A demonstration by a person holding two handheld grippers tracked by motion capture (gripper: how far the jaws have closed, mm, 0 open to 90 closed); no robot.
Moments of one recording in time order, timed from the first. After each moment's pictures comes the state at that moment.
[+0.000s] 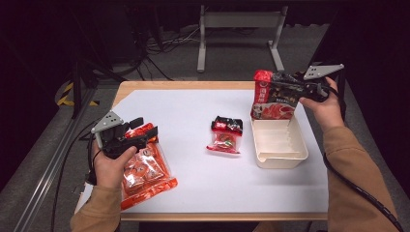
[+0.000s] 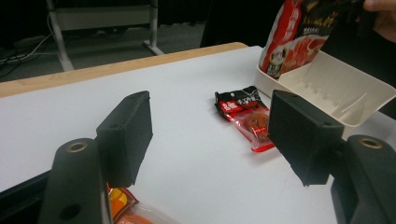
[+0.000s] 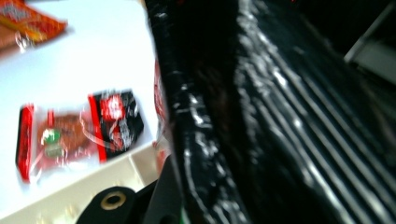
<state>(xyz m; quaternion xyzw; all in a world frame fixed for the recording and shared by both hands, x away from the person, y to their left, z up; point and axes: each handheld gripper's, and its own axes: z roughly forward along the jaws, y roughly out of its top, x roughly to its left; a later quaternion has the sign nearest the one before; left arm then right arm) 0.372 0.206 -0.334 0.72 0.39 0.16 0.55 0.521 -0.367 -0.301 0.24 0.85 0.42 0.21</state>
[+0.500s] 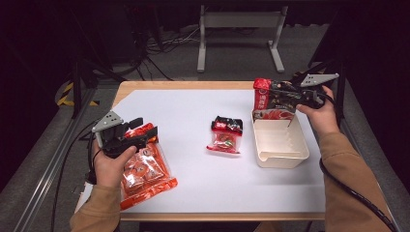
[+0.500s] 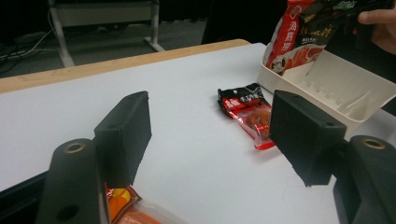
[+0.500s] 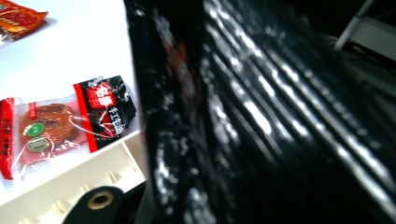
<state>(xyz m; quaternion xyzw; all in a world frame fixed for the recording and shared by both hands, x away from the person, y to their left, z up) 0.374 0.208 -0.336 0.72 0.39 0.16 0.54 0.520 -0.374 -0.328 0.29 0.83 0.43 0.20</state>
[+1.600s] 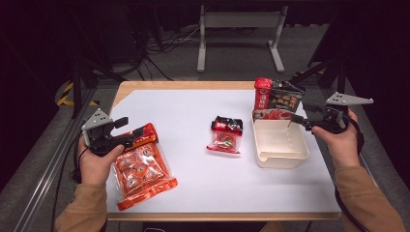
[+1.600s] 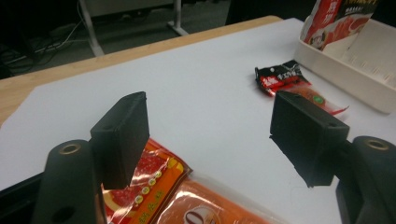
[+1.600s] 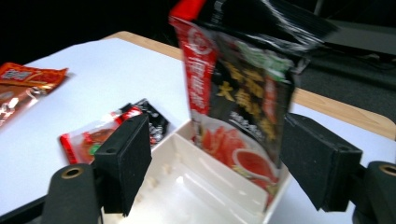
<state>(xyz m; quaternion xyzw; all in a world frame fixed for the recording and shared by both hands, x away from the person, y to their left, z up) 0.380 0.242 -0.337 0.75 0.41 0.20 0.48 0.420 -0.384 -0.315 0.38 0.75 0.49 0.22</state>
